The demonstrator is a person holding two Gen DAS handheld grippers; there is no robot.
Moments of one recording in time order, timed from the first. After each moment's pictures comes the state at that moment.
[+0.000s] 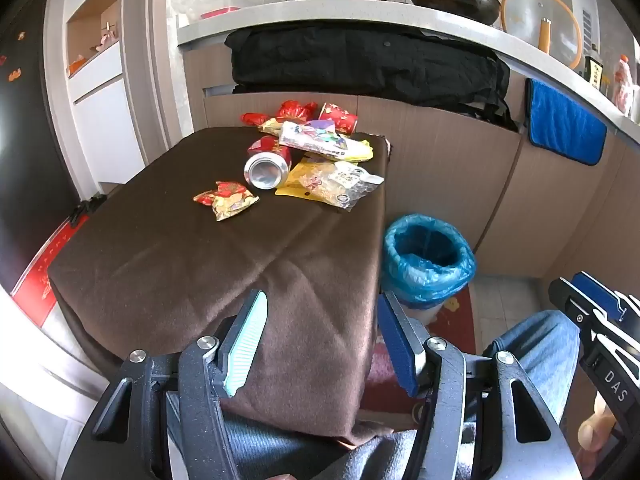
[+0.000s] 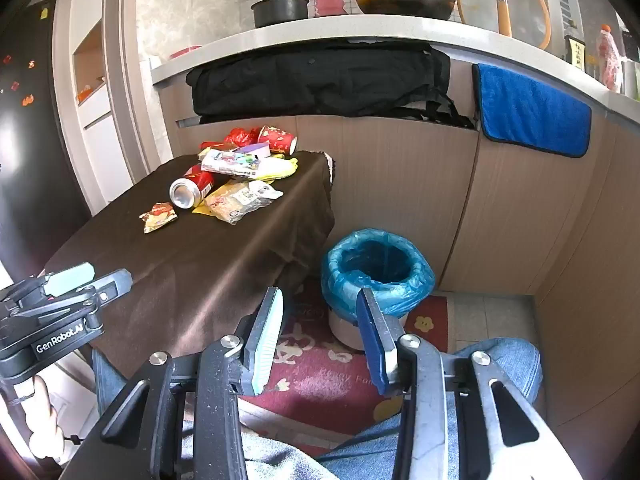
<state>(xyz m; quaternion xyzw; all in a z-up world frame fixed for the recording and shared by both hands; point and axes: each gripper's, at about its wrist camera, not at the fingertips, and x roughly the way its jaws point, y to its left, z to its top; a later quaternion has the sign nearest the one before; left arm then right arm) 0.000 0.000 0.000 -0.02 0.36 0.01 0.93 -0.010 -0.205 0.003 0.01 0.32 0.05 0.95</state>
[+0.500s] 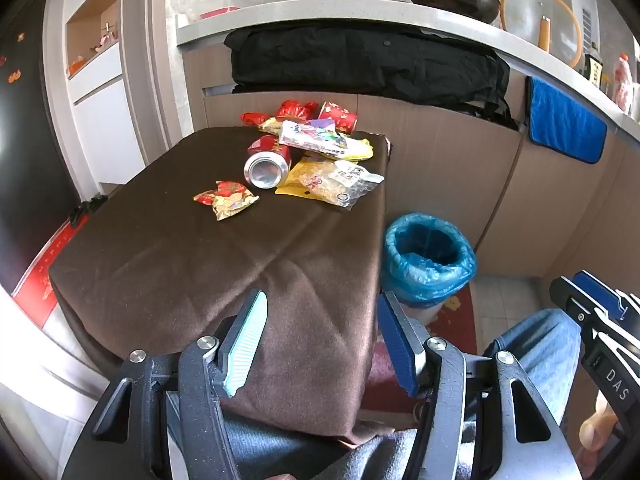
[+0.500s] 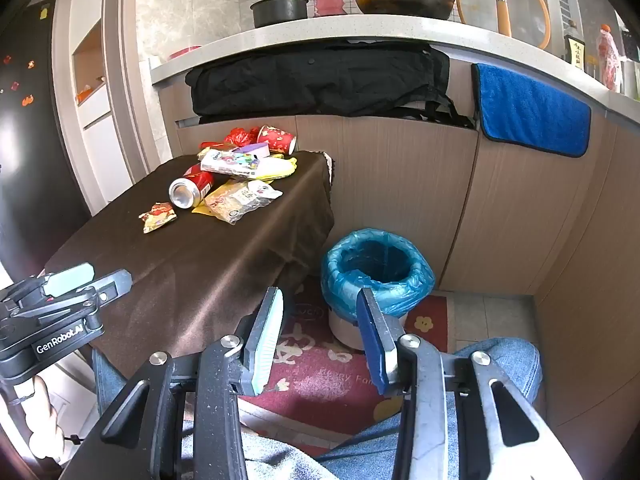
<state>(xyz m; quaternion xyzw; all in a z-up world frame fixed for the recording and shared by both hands) 0.000 0.000 0.000 -0.02 0.36 0.01 0.93 -0.010 -0.206 0.002 0.01 0.32 0.05 0.95</state>
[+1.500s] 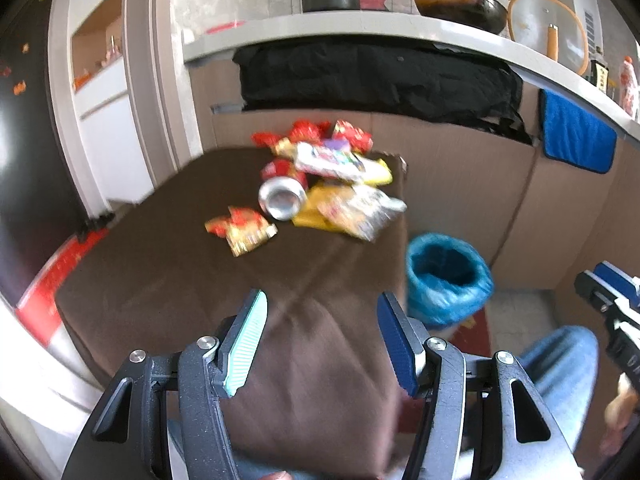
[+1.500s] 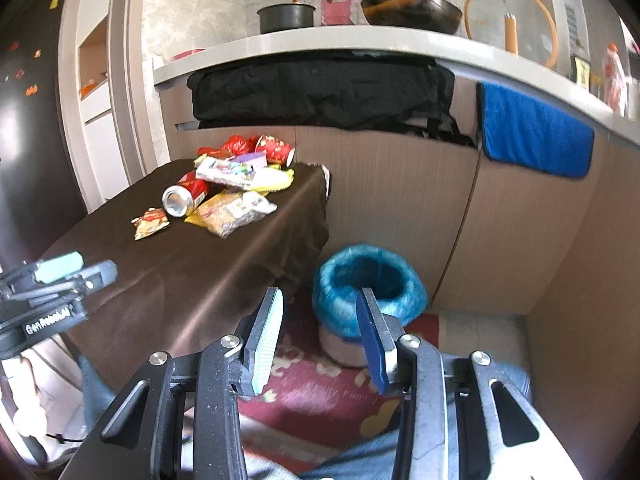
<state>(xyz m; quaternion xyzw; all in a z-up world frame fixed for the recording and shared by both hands) 0.025 0.015 0.001 0.01 0.32 0.02 0.95 0.007 -0.207 0.007 -0.02 0.30 0.05 0.95</state>
